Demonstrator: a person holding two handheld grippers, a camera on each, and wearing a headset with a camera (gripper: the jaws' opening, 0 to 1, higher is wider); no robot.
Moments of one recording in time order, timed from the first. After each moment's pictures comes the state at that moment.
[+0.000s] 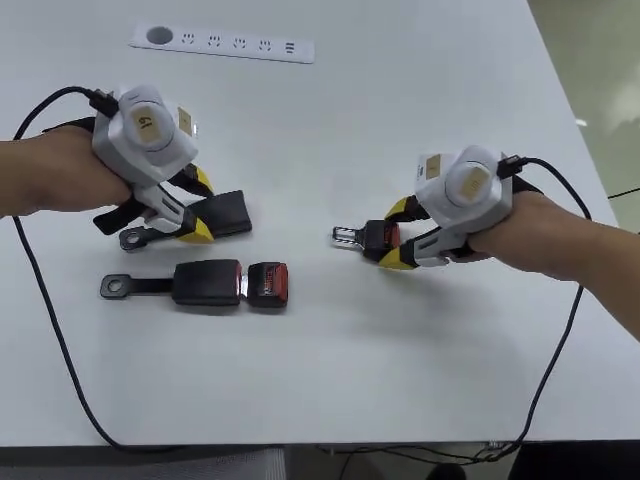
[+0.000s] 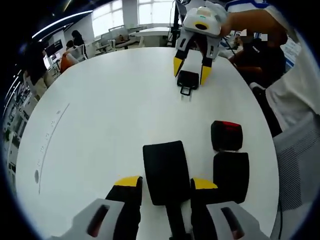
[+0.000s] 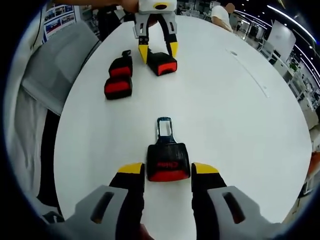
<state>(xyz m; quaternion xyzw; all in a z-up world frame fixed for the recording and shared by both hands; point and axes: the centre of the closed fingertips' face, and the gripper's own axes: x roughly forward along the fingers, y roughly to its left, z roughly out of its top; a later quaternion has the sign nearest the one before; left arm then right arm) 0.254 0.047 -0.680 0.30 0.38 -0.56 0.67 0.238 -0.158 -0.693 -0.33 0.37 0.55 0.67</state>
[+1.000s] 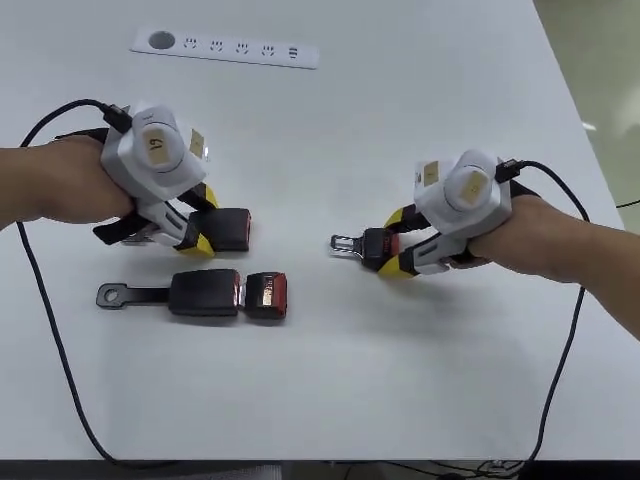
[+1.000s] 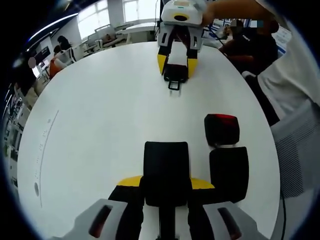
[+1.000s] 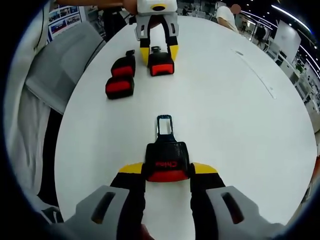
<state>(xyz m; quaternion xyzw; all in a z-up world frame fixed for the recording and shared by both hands) 0.253 0.048 -0.694 0.34 0.39 -0.59 0.63 0.243 -0.150 -0.695 -0.33 0.37 0.57 0.65</state>
